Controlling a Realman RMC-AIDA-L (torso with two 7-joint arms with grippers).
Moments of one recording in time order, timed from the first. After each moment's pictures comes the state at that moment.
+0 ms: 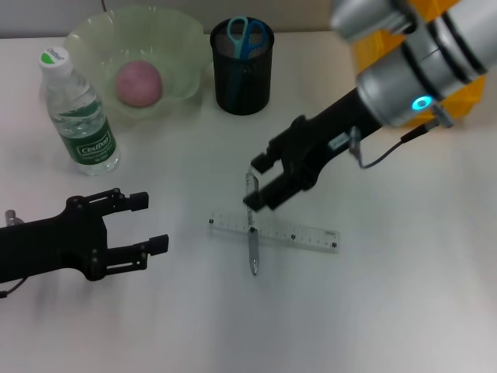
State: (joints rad) left arm -0.35 -2.00 0.80 0.51 1.85 1.64 -1.09; right arm 0.96 1.98 -1.41 -0.66 -1.97 -1.42 1.93
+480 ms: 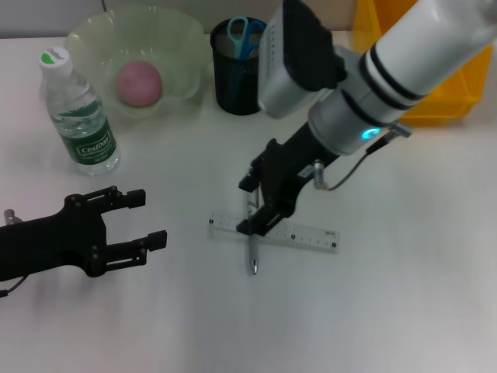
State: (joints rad) left arm -0.34 -2.00 0.79 0.50 1.85 1.61 -1.09; right arm 1.00 2.09 -1.48 -0.72 -2.21 -1.33 1.92
